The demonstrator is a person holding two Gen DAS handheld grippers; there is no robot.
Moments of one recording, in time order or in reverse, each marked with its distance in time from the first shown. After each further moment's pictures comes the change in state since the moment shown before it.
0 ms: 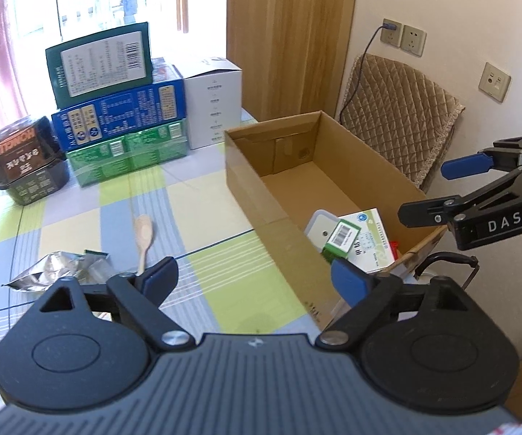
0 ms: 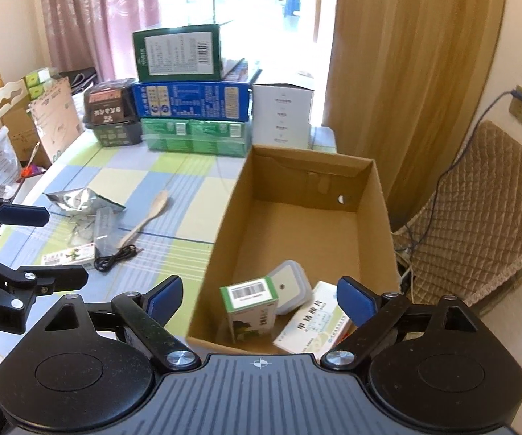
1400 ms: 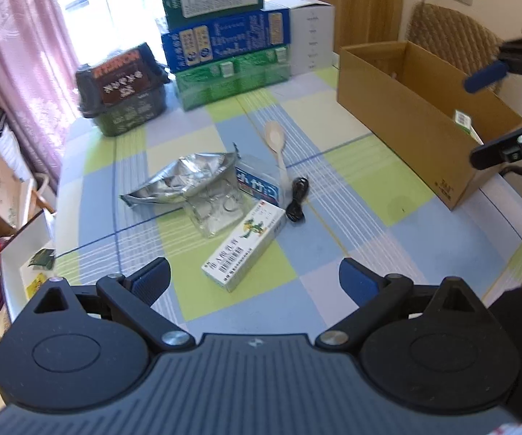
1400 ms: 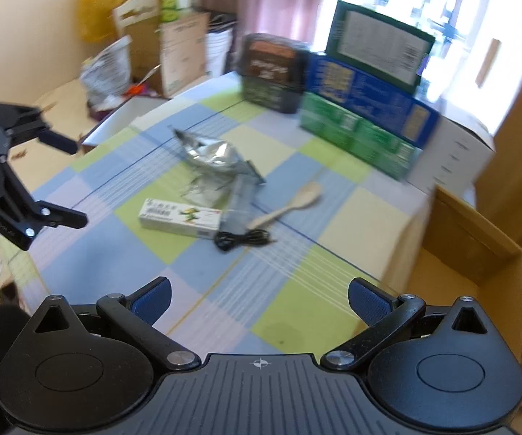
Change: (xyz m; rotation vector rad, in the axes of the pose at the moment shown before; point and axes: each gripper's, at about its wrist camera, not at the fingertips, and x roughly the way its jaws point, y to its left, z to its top) left arm -0.038 0.165 -0.105 0.058 0.133 0.123; right arm 0.059 0.155 0.000 -0.424 0.072 0.240
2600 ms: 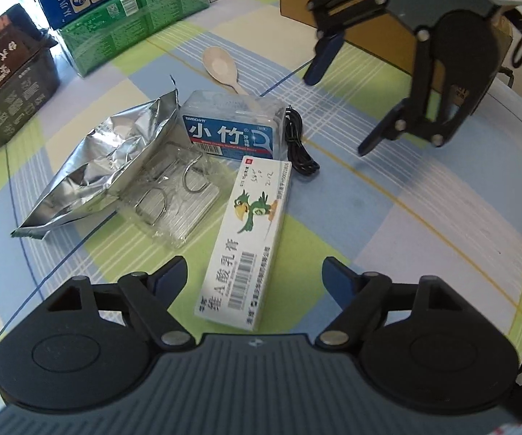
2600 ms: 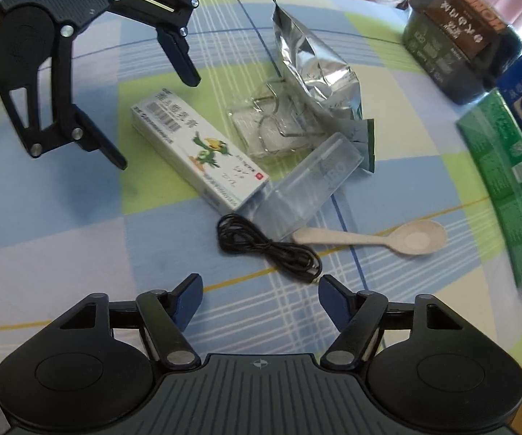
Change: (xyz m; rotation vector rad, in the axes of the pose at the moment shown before) left arm 0.161 0.039 0.002 0.290 0.151 -0.241; right arm 0.224 -0.004 0.034 -0.567 0.246 0.227
